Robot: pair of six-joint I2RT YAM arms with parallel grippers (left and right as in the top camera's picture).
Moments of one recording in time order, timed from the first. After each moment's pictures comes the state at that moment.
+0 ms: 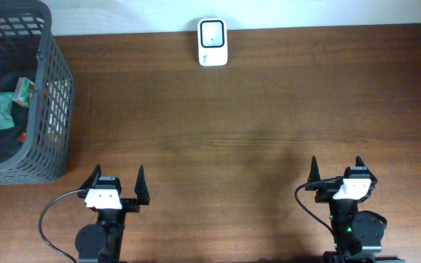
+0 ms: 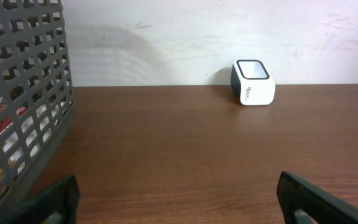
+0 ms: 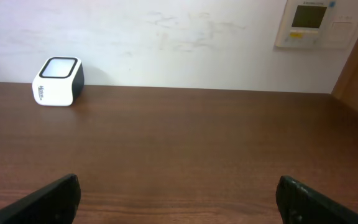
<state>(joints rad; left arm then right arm) -0.04 0.01 0.01 -0.08 0.02 -0.03 -0.06 0.01 0.01 -0.08 0.00 -0.05</state>
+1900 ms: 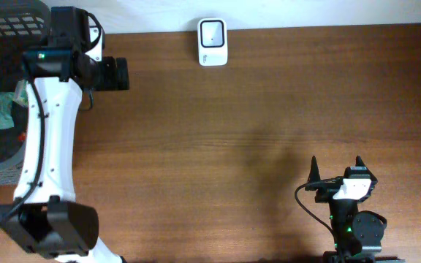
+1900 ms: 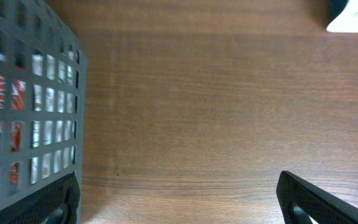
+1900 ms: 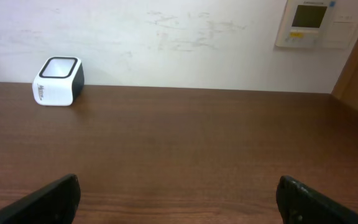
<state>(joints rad) 0.01 1.82 1.92 -1.17 -0.06 -0.03 -0.06 0.01 0.01 -0.08 0.00 -0.05</state>
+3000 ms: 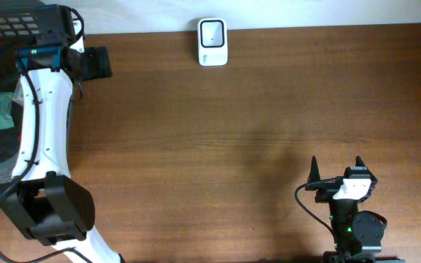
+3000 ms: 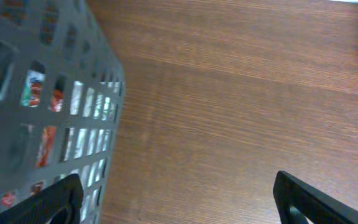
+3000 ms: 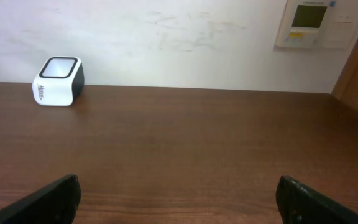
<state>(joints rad) 0.10 1.92 1.92 -0.98 -0.12 -0.05 -0.06 0.01 0.01 -0.08 0.00 -0.05</state>
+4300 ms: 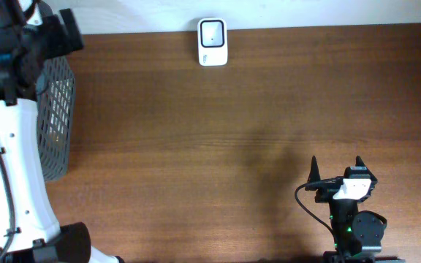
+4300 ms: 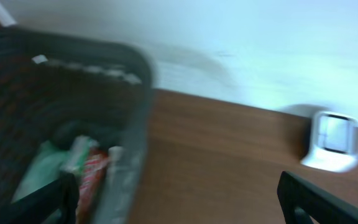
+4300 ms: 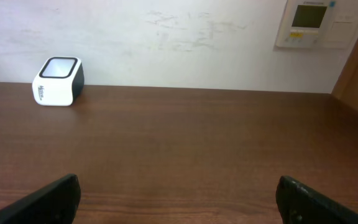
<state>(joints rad) 0.14 1.72 2.14 -1.04 -0.07 -0.08 -0.06 0.01 0.01 -0.08 0.00 -0.05</state>
